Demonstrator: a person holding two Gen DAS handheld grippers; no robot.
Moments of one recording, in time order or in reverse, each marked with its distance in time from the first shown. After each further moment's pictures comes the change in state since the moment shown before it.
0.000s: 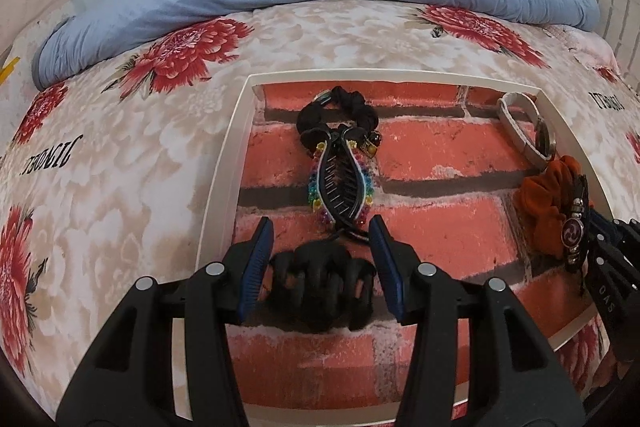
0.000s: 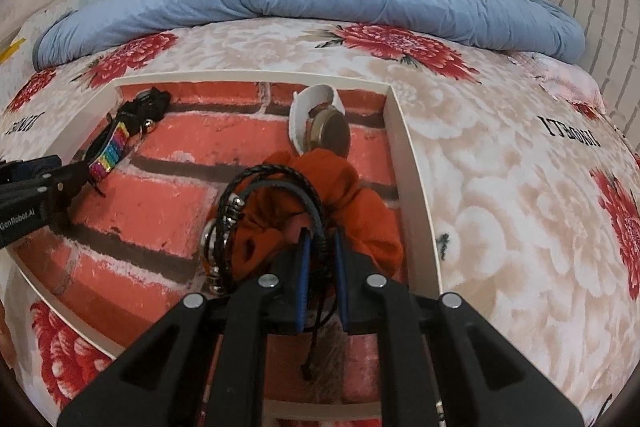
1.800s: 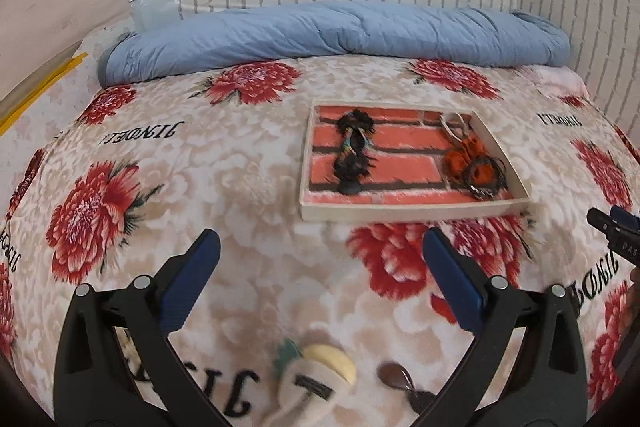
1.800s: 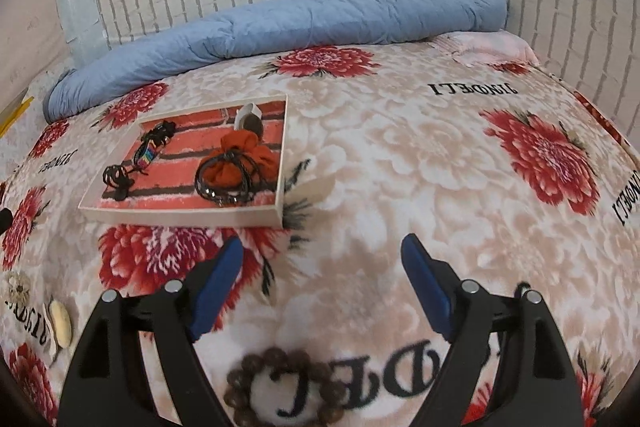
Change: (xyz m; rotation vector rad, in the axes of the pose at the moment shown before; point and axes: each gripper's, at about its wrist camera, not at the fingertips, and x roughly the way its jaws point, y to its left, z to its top) left arm -0.219 0.025 -0.112 -0.055 -0.164 0.025; right arm -0.180 -0.105 -0.087 0.170 -0.061 -0.011
